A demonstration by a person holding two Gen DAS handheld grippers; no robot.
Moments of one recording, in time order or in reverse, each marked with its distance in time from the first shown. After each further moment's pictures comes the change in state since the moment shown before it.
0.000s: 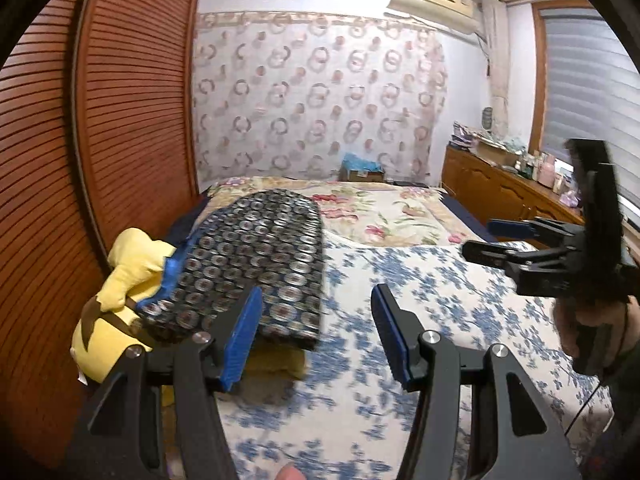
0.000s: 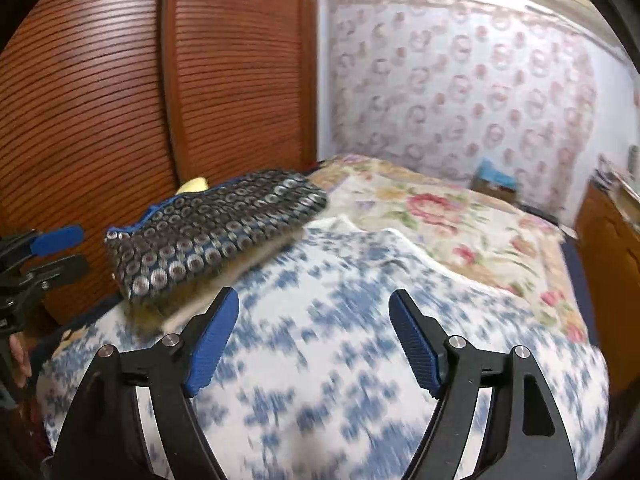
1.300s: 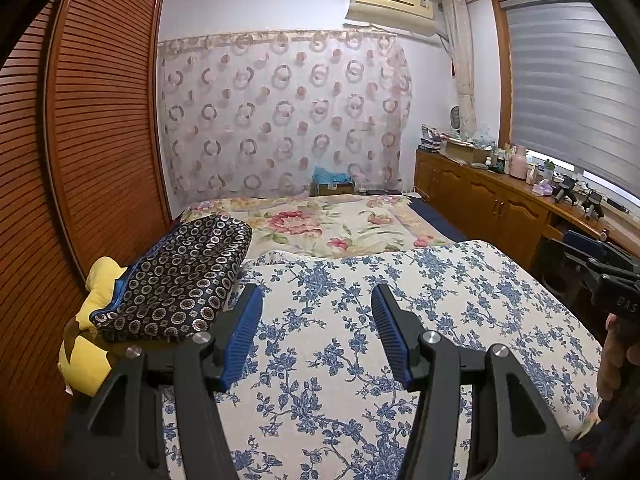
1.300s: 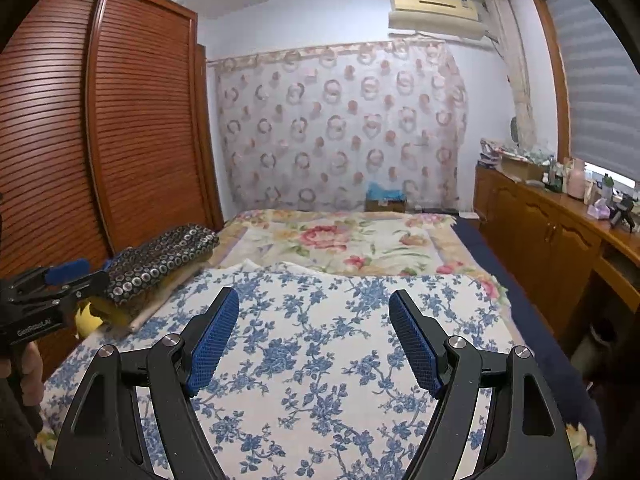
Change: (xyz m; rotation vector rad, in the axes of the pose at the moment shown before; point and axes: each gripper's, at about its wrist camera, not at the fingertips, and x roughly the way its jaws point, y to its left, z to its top) left arm -0.039 -0.099 0.005 0.079 -0.060 -0.042; right arm -0.181 -0.041 -0.079 0.239 -0.222 -0.315
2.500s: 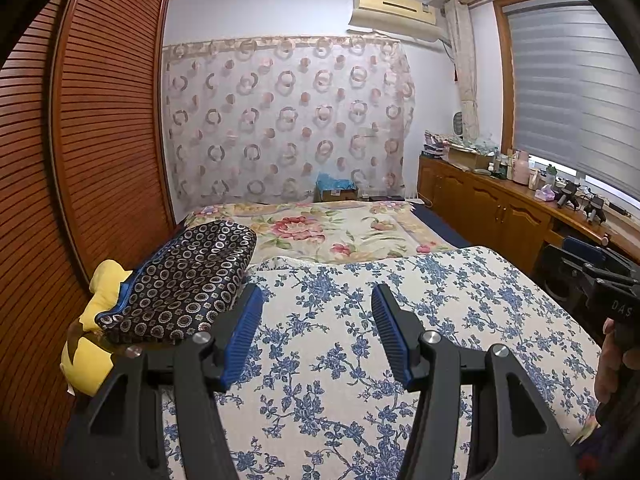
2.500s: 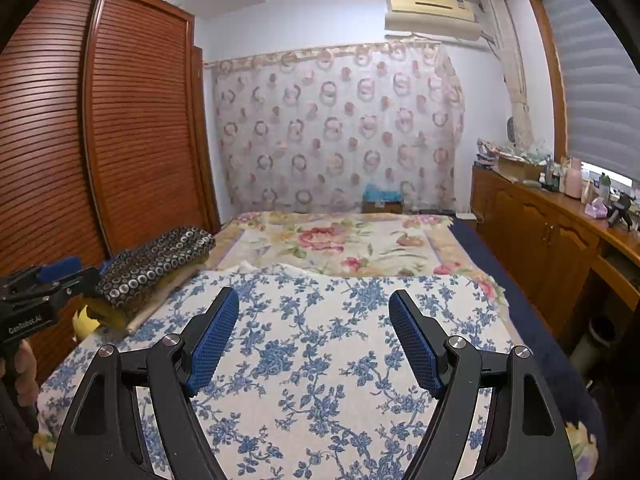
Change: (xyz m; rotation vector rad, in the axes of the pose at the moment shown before) left arm -0.005 0.002 0.000 -0.006 -0.019 0.011; right arm -0.001 0.000 -0.001 0.001 -0.005 -0.012
